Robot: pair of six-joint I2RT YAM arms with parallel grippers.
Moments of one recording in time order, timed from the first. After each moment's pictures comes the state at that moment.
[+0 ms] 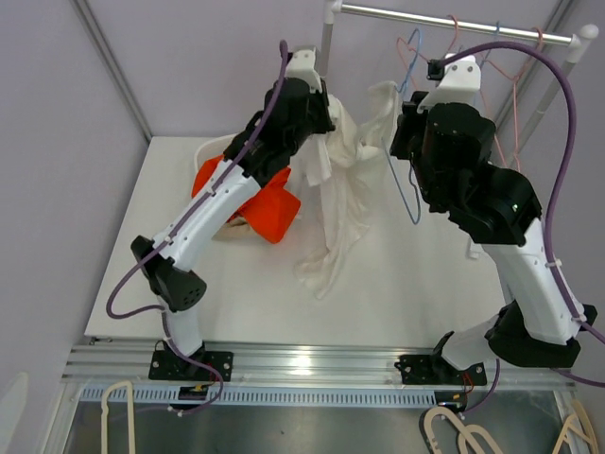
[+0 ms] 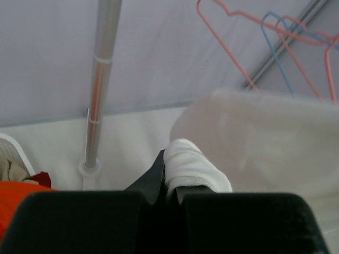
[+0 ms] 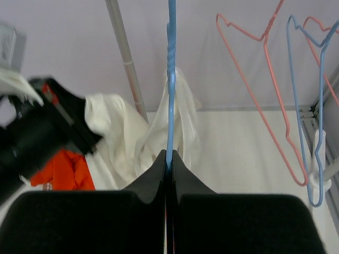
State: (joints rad) left arm -0.74 1.81 2.07 -0.39 -0.30 -0.34; right arm 0.87 1.45 2.20 -0.84 0.81 0.20
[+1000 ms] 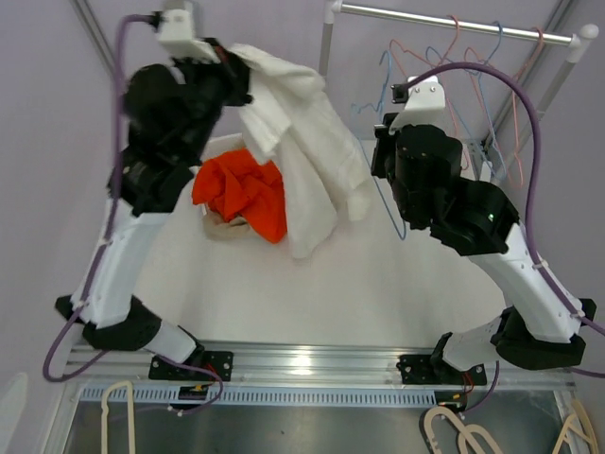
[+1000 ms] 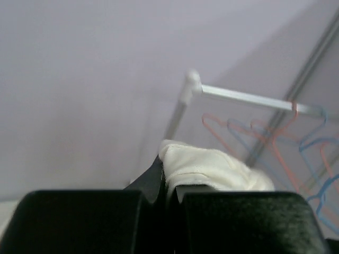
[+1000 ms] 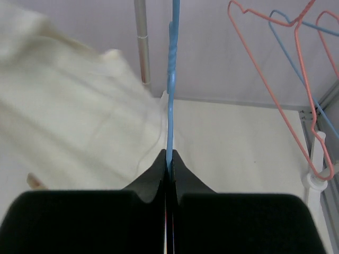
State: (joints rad) left arm -0.66 1.55 2.23 -0.52 -0.31 -0.19; right arm 1.00 1.39 2.06 -0.84 0.87 0.18
